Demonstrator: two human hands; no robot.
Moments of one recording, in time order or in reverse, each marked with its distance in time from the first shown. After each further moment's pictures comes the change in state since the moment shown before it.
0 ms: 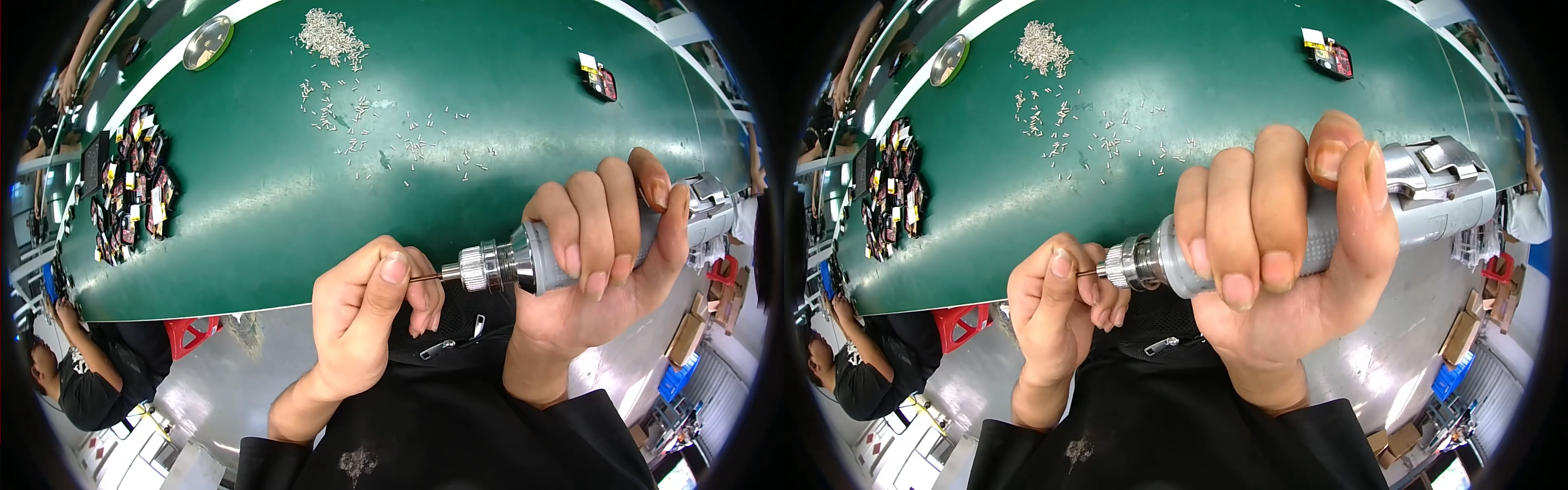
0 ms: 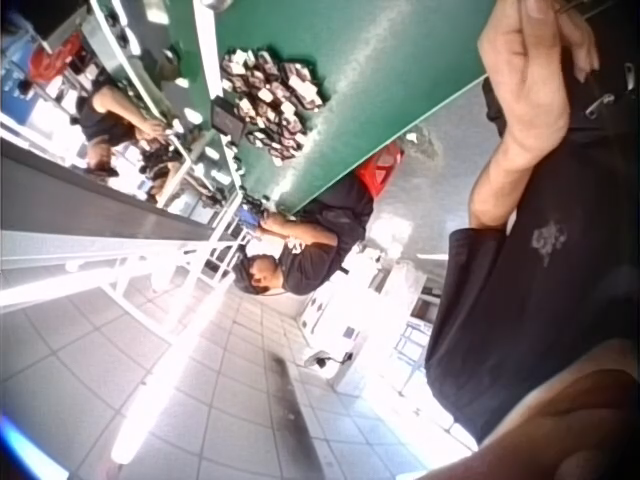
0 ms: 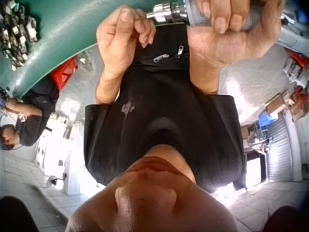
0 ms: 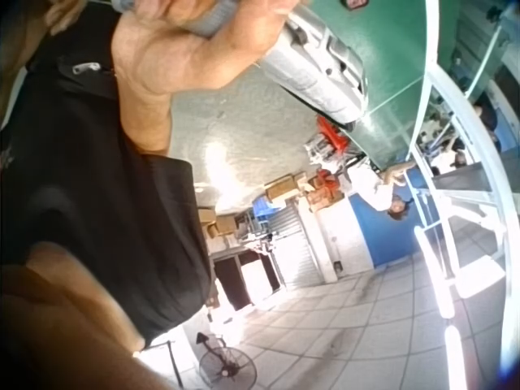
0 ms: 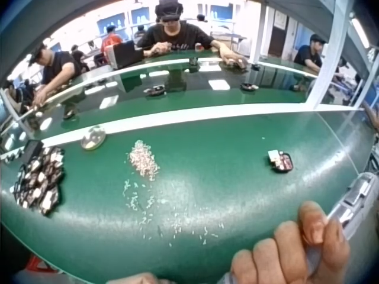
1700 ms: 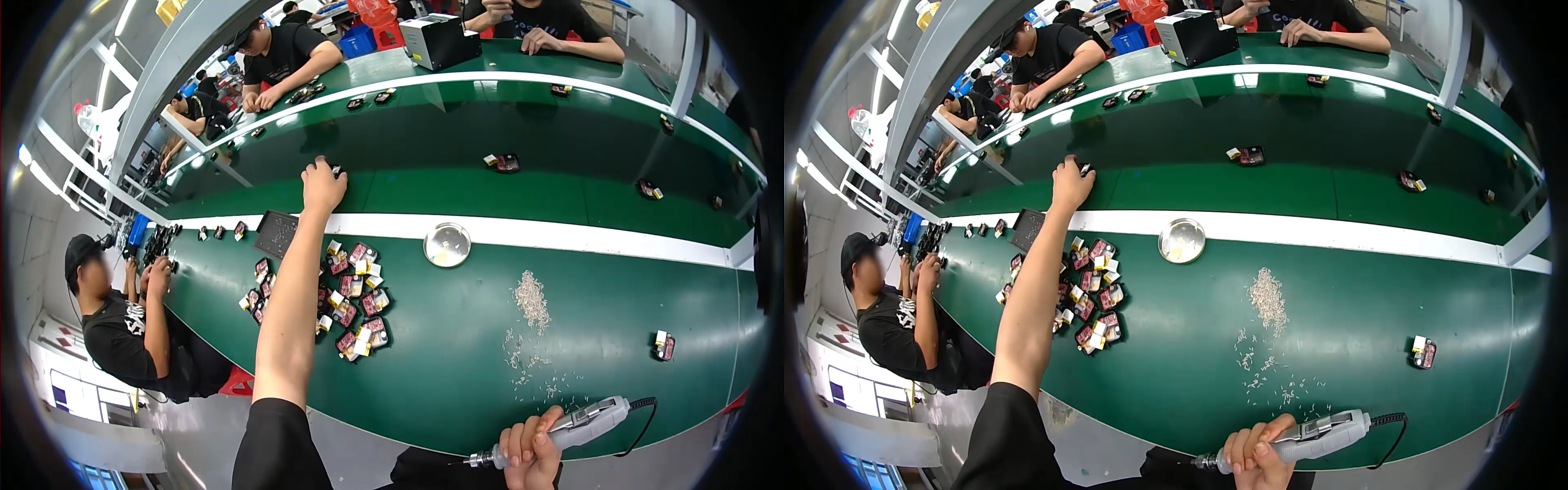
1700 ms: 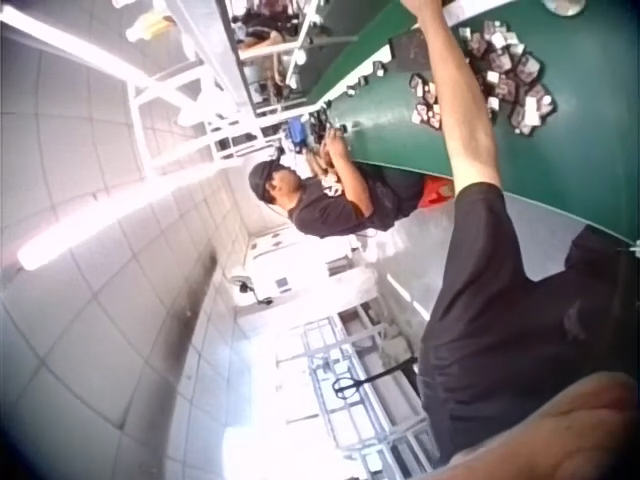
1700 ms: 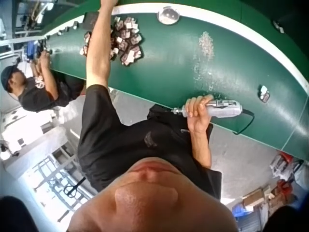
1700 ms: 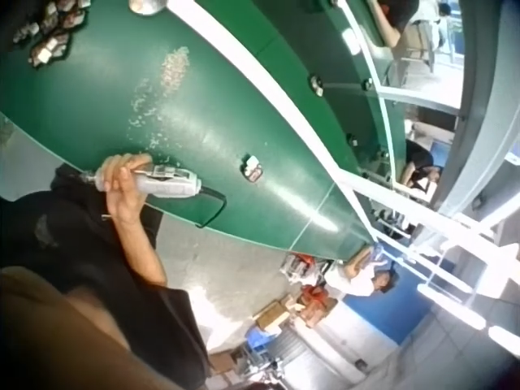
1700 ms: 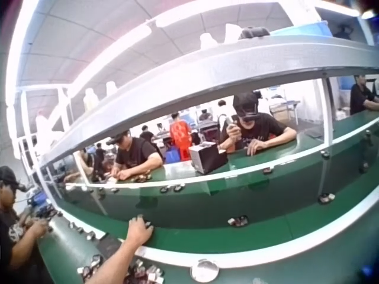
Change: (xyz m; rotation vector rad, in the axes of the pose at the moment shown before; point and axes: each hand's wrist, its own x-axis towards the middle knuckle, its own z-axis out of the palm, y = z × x) left_hand 0.223 0.272 -0.354 1.953 1.047 0.355; right_hand -0.025 0.073 0.021 -0.051 0.237 0.491
